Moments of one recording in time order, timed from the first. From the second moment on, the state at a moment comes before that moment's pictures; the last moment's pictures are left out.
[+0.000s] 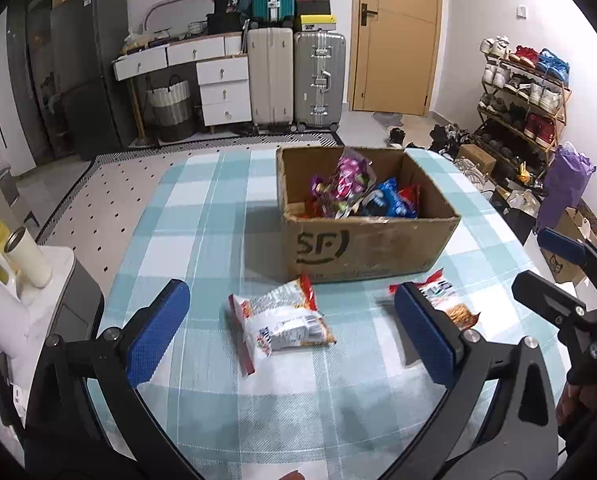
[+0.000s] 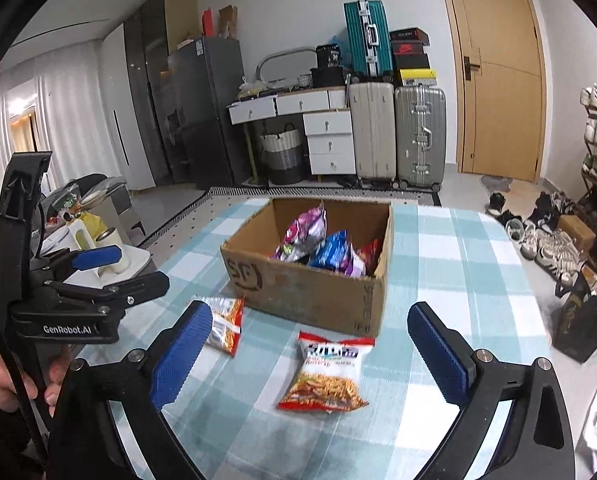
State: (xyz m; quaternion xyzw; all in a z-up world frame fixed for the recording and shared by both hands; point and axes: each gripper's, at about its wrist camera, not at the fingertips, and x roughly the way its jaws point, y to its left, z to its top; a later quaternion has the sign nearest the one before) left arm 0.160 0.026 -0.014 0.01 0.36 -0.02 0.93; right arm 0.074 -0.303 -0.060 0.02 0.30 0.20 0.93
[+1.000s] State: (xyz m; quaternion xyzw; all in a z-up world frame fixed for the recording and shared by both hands) left arm 0.198 0.058 -0.104 -0.03 0.43 0.01 0.90; right arm 0.126 -0.295 -0.174 0.04 0.41 0.21 0.89
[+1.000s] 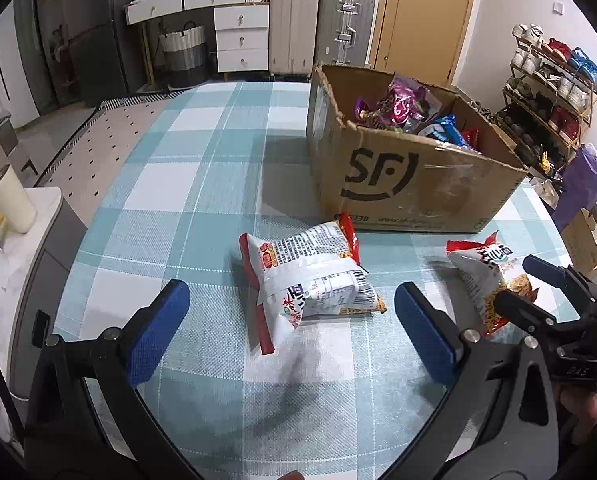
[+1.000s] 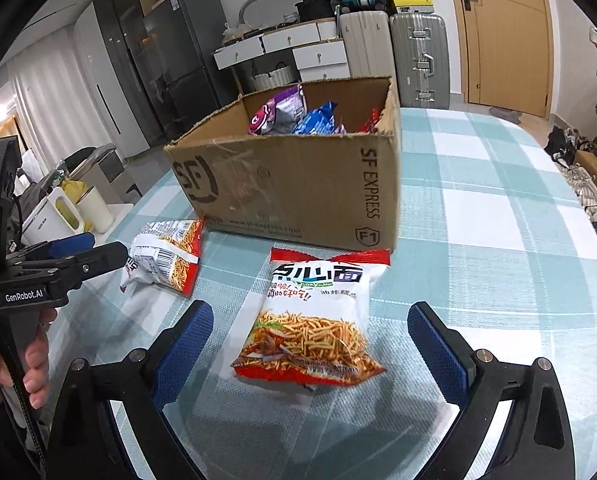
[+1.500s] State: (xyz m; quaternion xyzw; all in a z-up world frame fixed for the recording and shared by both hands) left arm 0.213 0.076 -0.126 -0.06 0.46 0.02 0.89; right arm 0.144 -0.269 -0.197 0.02 0.43 0.25 0.87
